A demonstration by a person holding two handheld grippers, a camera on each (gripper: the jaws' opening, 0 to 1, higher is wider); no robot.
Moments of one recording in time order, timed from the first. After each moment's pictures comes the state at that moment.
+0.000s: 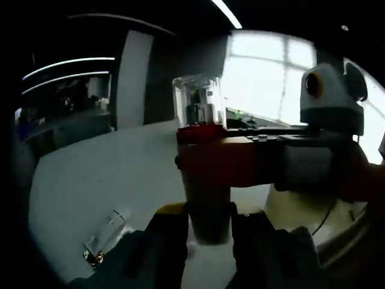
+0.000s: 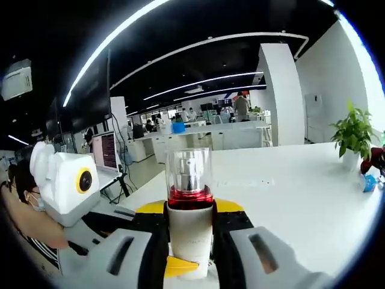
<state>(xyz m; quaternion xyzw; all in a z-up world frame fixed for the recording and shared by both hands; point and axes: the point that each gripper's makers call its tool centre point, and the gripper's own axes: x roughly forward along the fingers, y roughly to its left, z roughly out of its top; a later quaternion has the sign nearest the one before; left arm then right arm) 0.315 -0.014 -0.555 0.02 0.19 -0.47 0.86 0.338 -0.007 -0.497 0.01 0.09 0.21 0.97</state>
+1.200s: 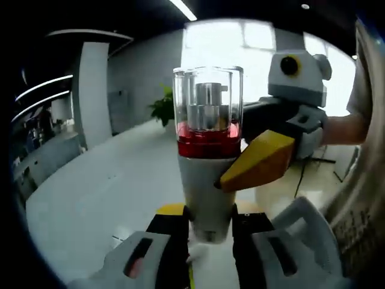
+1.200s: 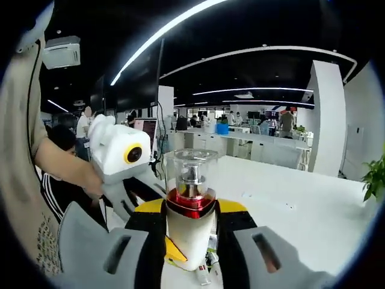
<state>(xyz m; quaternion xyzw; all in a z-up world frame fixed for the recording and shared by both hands) 0.329 -0.020 -0.568 0.11 0.17 -0.60 0.77 0.335 0.001 -0.505 -0.06 0.07 0.38 0.92</state>
